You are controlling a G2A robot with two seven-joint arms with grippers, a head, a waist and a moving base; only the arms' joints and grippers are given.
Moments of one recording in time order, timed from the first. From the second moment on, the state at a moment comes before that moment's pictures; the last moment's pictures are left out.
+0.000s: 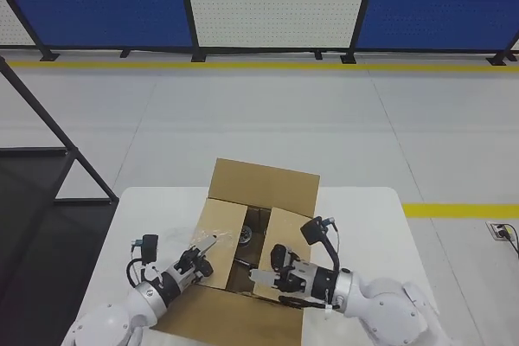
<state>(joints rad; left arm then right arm) 1.28 -1.18 -1.48 -1.91 -0.10 0.35 -0.56 -1.03 -1.24 1.18 -1.84 -0.25 -0.22 0.78</state>
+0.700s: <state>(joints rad) 1.27 -1.18 -1.47 -1.92 -0.12 0.37 -0.53 -1.05 -1.22 1.21 -1.84 -0.20 -0.24 0.82</state>
